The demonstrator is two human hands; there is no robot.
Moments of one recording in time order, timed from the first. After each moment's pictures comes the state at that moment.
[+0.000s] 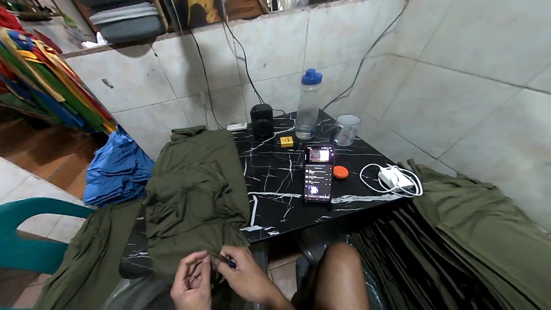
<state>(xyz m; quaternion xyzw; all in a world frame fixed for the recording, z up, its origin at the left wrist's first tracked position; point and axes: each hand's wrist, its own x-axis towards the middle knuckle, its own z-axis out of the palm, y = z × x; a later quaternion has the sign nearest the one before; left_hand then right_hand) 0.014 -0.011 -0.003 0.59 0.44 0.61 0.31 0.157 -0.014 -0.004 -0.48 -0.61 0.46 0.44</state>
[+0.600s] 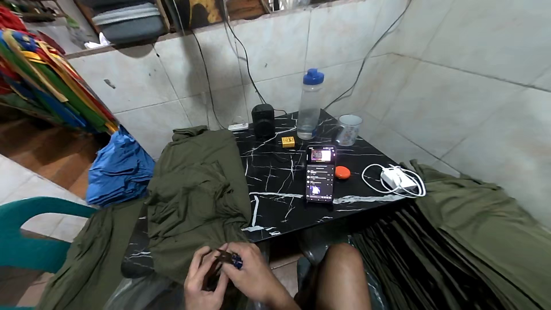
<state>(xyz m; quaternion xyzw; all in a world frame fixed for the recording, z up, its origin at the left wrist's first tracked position) 0.005 -0.008 -0.012 0.71 0.36 0.51 0.32 0.167 -0.021 0.010 -0.52 -0.62 0.39 0.43</state>
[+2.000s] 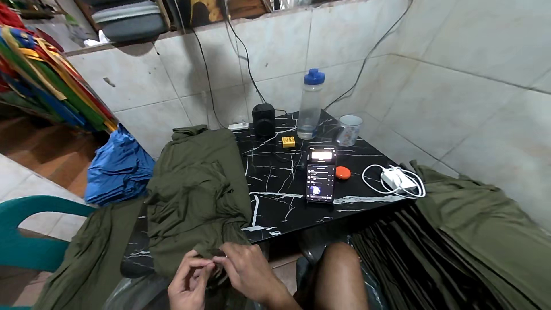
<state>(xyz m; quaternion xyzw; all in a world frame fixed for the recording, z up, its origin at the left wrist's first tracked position) -0.010 -0.003 -0.003 0.64 0.36 0.57 0.38 0.160 -0.016 -0.006 -0.49 -0.73 0.13 0.45</state>
